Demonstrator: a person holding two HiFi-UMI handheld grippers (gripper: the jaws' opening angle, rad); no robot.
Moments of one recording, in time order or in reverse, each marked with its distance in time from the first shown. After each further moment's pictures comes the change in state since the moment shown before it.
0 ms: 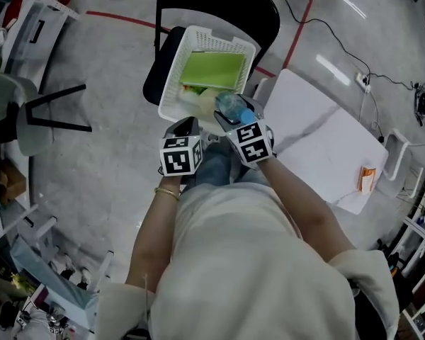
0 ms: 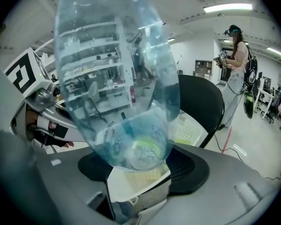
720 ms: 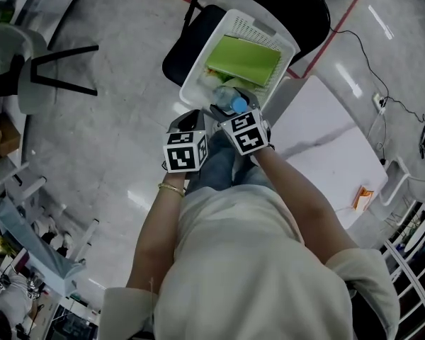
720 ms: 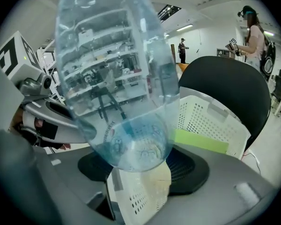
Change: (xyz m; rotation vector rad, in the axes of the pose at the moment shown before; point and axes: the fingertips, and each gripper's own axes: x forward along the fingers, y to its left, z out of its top) left arm -0.003 0.062 -0.028 -0.170 -0.004 0.094; right arm 0.084 0.075 -0.005 -0.100 0.115 0.200
